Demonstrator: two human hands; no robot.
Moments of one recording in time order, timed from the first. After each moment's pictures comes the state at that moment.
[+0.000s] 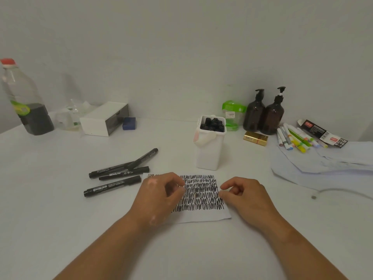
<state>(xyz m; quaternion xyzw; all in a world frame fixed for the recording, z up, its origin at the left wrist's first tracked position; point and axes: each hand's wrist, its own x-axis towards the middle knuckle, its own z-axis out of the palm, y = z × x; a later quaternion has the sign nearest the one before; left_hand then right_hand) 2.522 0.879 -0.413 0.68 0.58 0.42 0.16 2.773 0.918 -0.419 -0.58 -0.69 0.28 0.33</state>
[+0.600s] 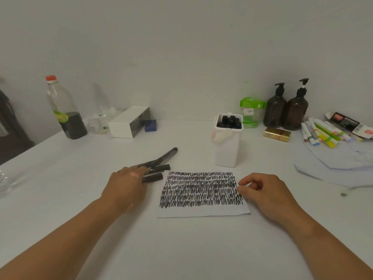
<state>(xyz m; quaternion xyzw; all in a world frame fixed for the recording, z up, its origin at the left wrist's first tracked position) 2.414 0.877 -0.408 0.66 0.74 0.10 -0.08 2.774 0.920 -0.420 -0.57 -0.69 0.29 0.34</state>
